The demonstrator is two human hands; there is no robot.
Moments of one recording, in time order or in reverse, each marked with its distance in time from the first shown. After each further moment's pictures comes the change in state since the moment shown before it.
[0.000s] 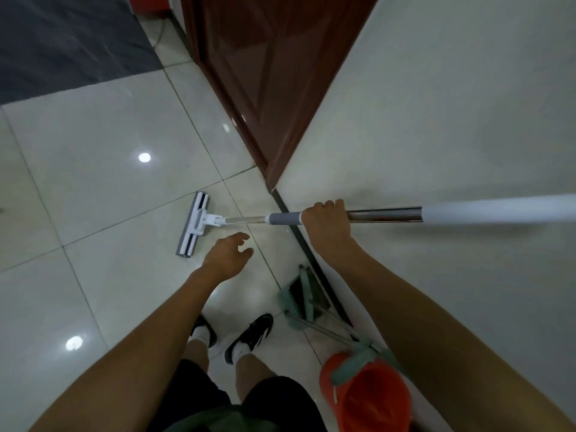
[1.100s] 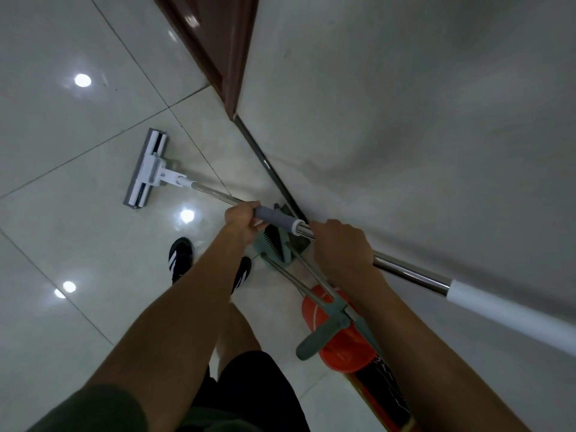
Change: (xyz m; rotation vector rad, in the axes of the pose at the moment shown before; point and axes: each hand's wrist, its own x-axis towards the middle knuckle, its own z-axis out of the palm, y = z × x) left_hand 0.088 0.063 0.172 -1.240 0.008 -0.775; right_hand -0.071 0.053 0.136 0.356 -0.206 0.080
